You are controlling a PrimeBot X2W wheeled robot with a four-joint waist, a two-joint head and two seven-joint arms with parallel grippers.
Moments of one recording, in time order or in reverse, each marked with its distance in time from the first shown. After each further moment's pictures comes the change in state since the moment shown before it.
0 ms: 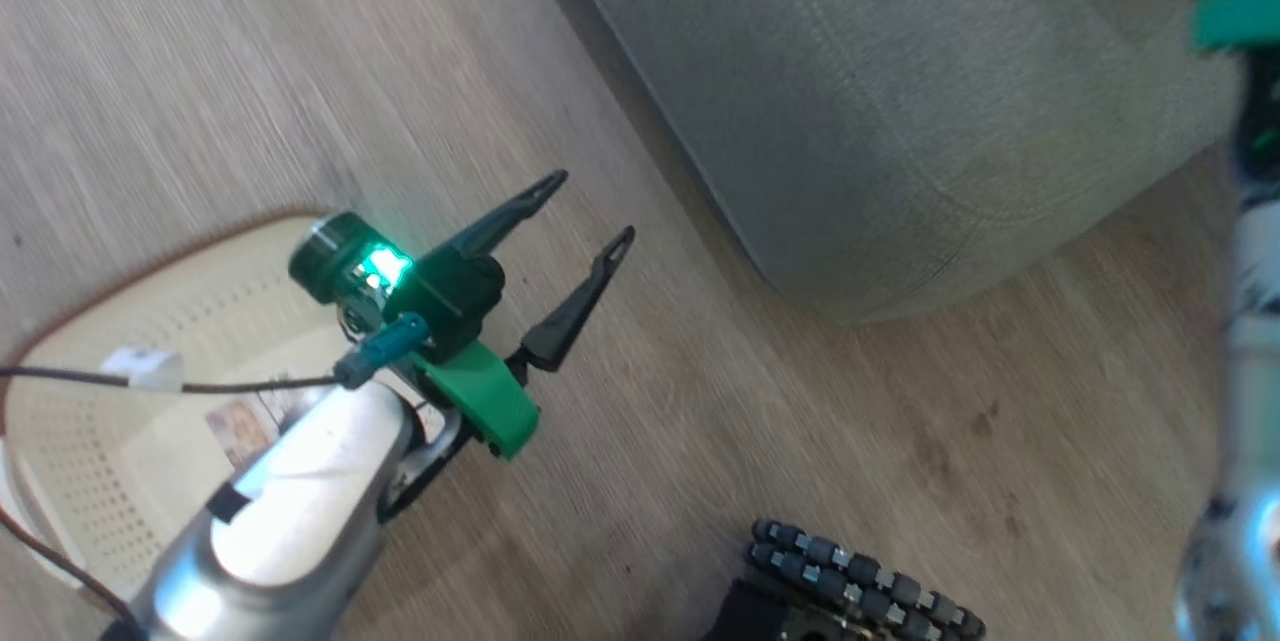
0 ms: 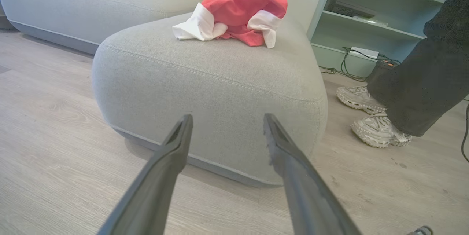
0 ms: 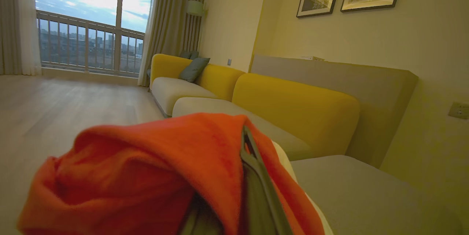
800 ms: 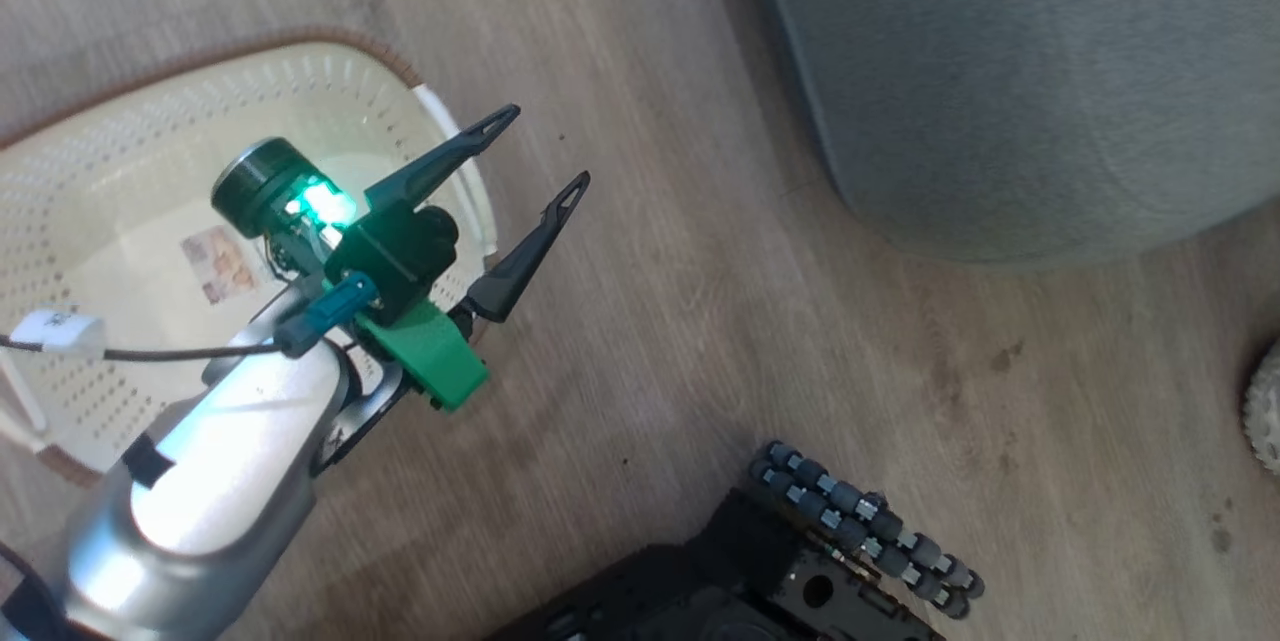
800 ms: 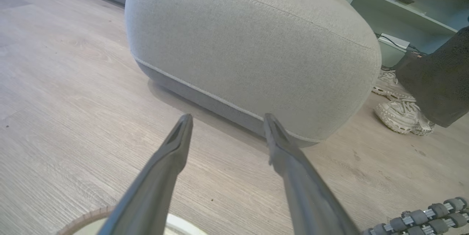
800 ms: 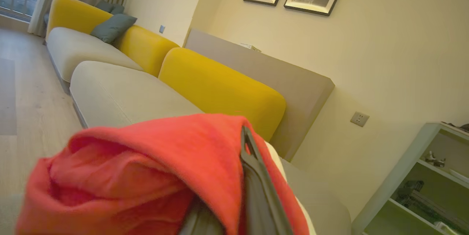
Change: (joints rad) left arm -0.091 0.126 -0.027 -0.079 0.014 0.010 0.023; right arm -0.434 -0.282 -0.435 0.375 -0.279 0.000 0.005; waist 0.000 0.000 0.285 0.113
